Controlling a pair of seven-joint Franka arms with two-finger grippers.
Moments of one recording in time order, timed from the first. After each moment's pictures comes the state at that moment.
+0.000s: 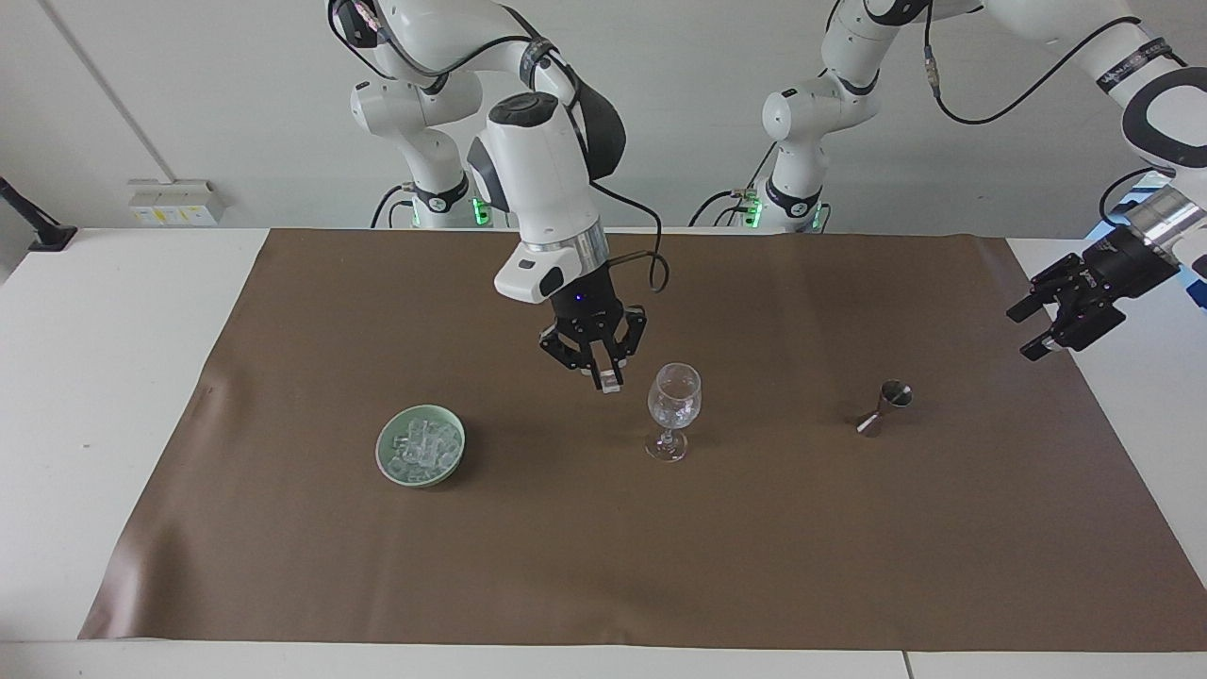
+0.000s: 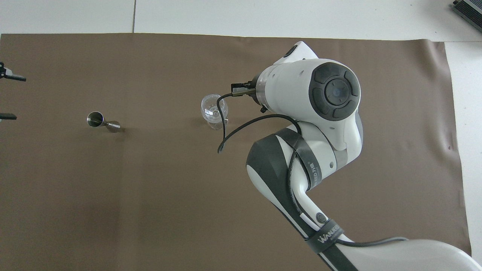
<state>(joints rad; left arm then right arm) 0.29 0.17 -0.04 -1.54 -0.45 1.69 -0.71 0.37 0.33 0.15 -1.54 0.01 2.33 0.41</state>
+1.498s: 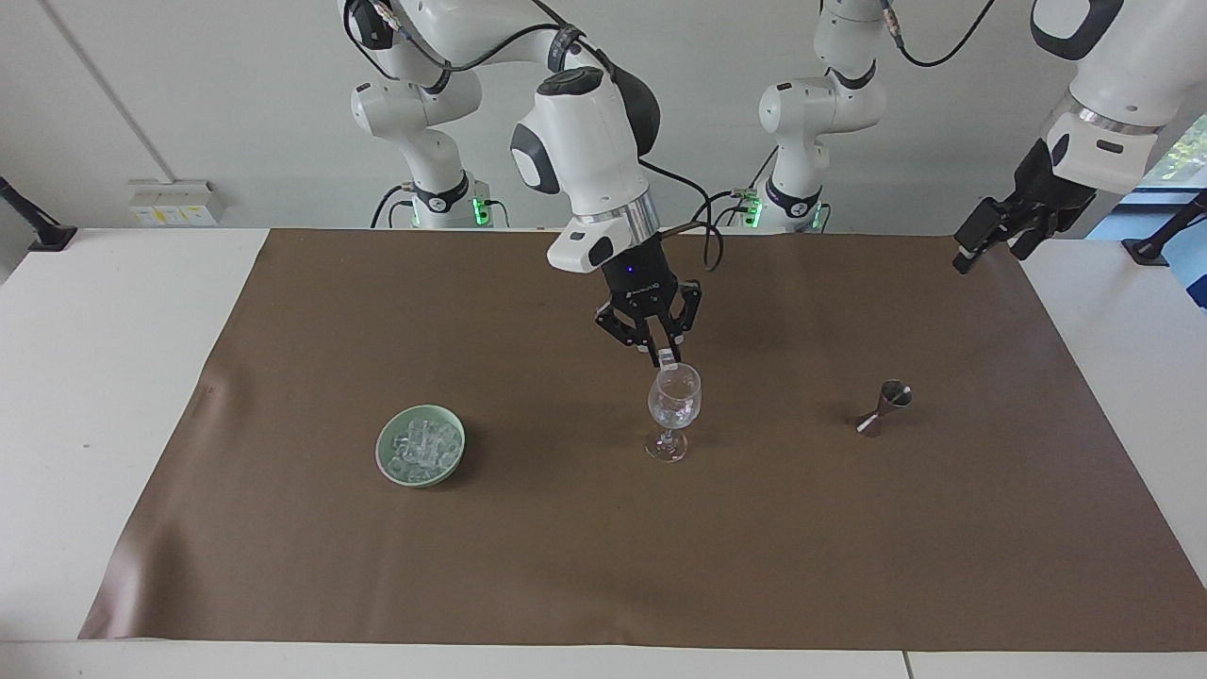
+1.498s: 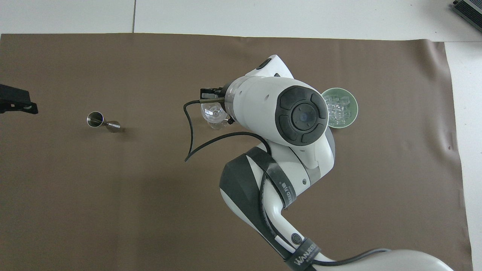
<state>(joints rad) 0.07 -0.01 -0.06 -1.54 -0.03 1.56 -0.17 0.43 0.34 0.17 -1.52 0.02 2.36 0.57</state>
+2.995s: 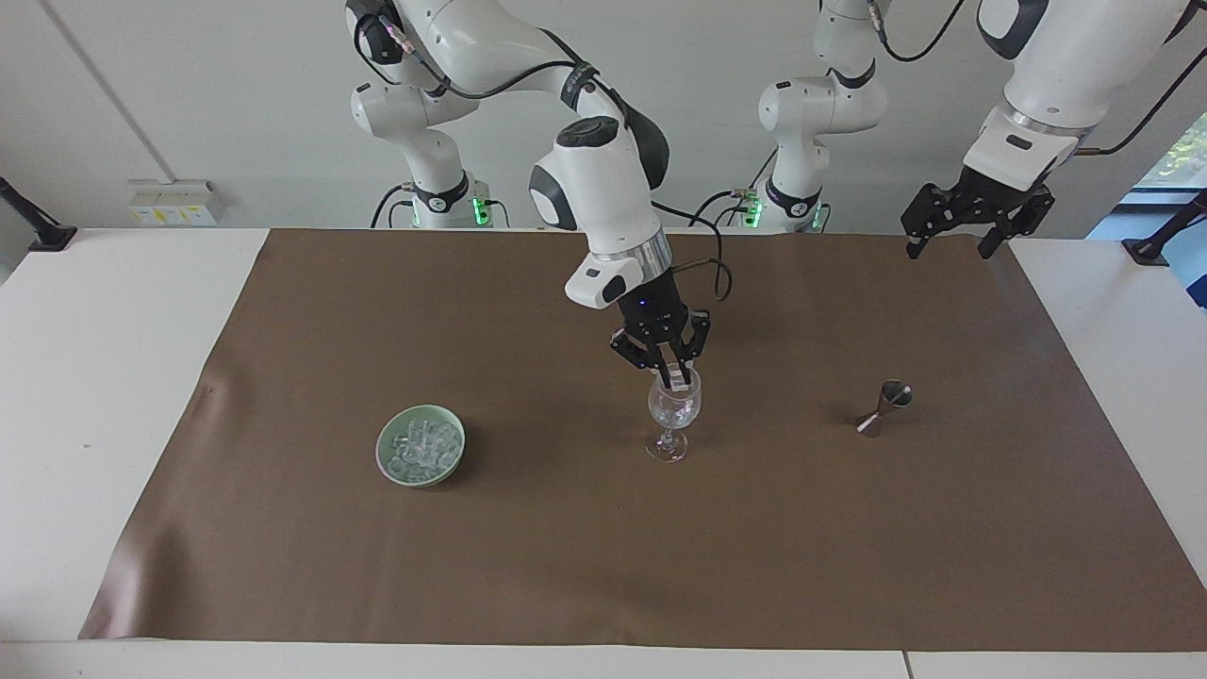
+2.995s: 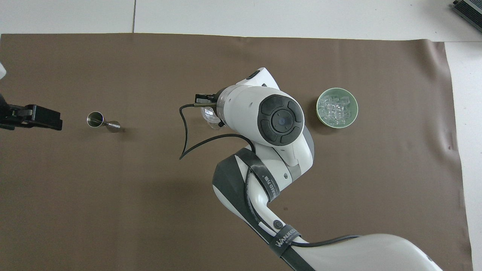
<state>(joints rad) 0.01 -0.04 -0.11 -1.57 0.01 1.53 -0.03 0.44 0.40 0.18 -1.55 0.02 2.45 0.64</state>
